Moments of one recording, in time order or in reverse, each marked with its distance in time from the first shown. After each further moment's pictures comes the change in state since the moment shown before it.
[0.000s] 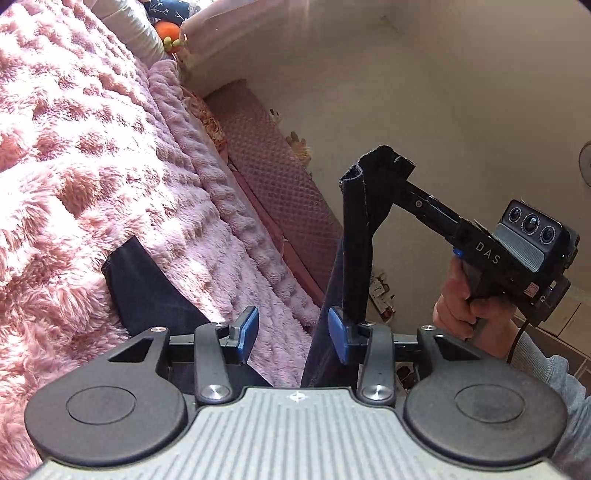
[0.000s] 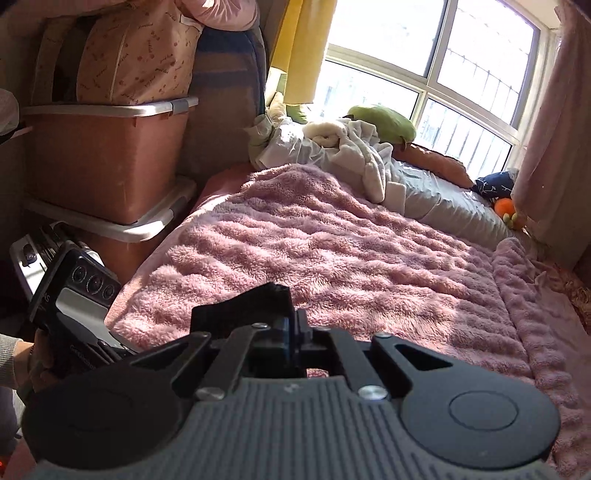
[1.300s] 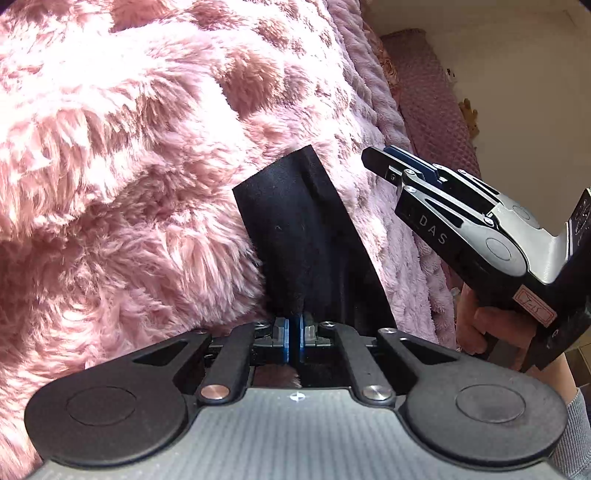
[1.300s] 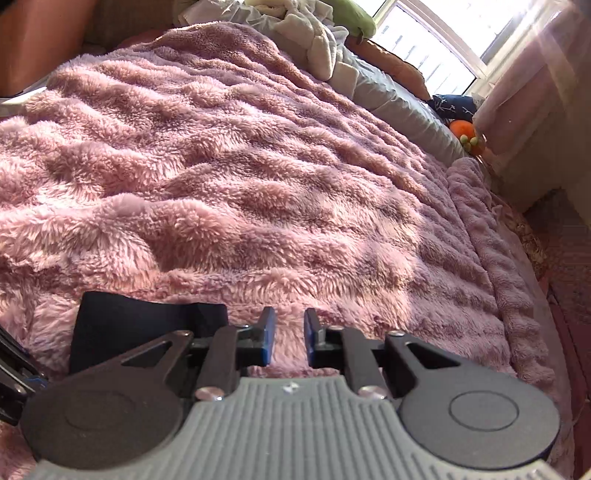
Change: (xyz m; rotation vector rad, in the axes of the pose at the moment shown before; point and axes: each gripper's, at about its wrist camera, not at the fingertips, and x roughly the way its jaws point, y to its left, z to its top) left arm 0.064 0.094 0.002 -0.362 0.211 0.440; right arm 0.204 -0.036 -0.092 -0.083 0.339 -0.373
